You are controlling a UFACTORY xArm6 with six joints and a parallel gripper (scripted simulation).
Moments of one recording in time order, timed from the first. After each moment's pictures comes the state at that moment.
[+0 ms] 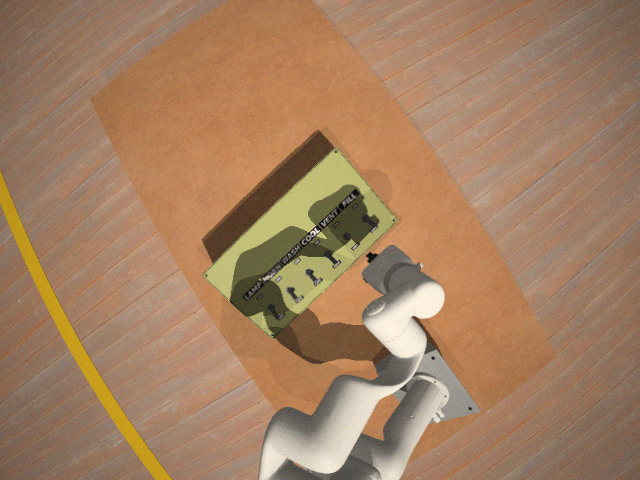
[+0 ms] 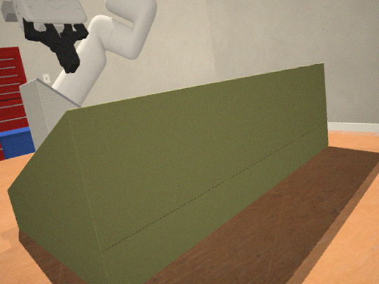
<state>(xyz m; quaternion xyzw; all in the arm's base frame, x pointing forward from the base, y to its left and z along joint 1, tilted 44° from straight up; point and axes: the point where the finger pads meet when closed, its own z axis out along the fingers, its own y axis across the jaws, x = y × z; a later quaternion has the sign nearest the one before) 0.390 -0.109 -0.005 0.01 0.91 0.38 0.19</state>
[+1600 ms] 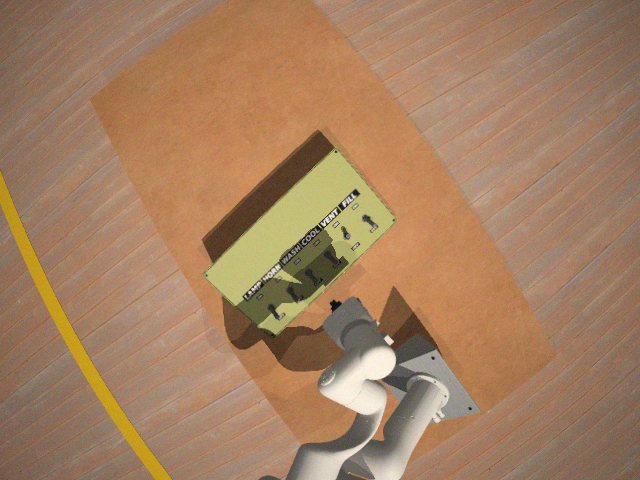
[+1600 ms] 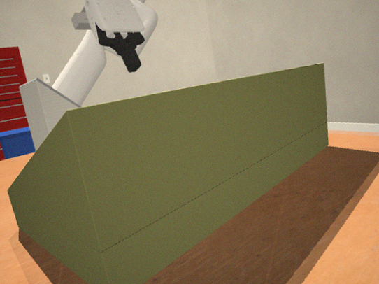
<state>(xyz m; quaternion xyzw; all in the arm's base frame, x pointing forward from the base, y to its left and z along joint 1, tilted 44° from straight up) 0.349 -0.003 0.086 0.01 0.91 0.38 0.19</state>
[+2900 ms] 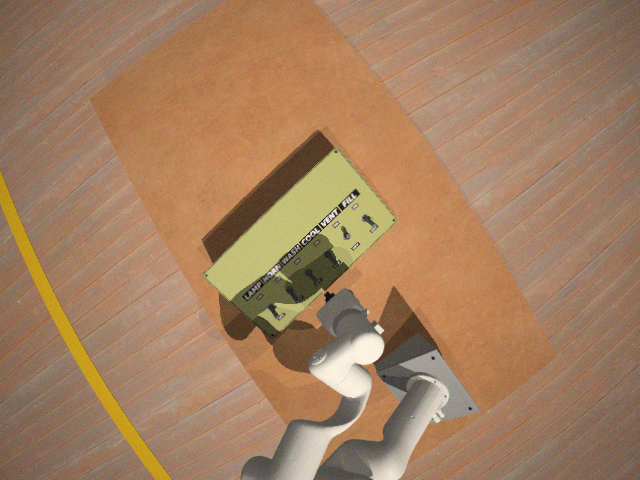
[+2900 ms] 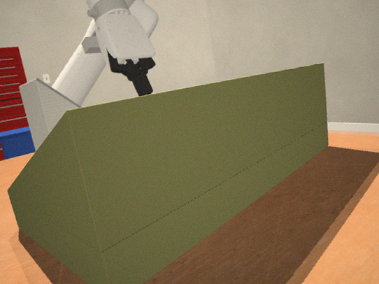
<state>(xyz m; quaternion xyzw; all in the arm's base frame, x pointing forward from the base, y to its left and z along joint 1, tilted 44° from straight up) 0.369 0.037 0.048 0.01 0.91 0.38 0.19</state>
